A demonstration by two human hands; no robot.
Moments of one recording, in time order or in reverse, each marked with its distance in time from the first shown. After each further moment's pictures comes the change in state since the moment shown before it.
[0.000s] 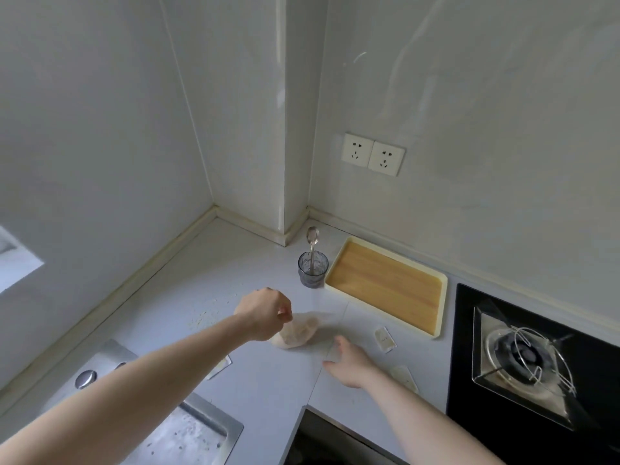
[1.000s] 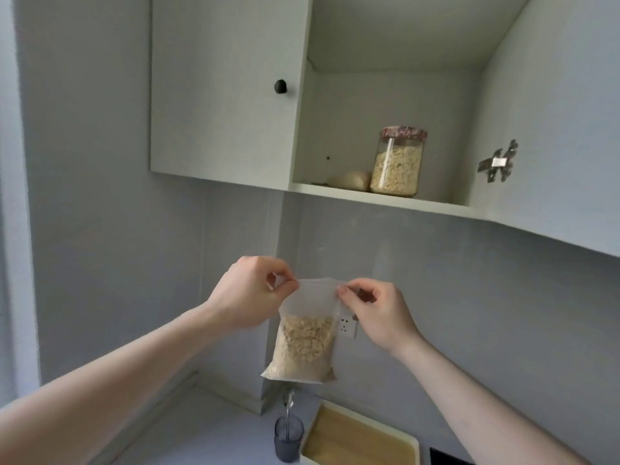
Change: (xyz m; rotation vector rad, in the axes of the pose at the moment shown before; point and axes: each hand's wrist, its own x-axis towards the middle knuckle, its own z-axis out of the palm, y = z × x) left_hand -0.181 0.112 -0.345 -0.281 0.814 0.328; right_hand -0.314 -0.194 -0.240 0.335 0.914 -0.970
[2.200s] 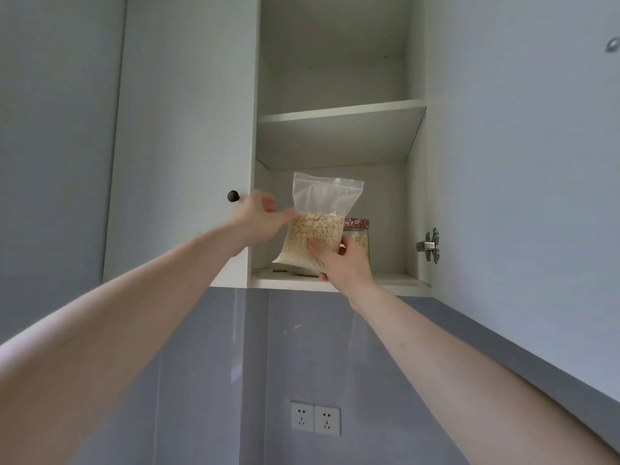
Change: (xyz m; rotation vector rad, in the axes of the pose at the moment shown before) left_hand 0.207 0.134 -0.110 -0.321 0.132 -0.047; right_hand 0.145 -0.127 -0.067 0.314 0.244 -0.001
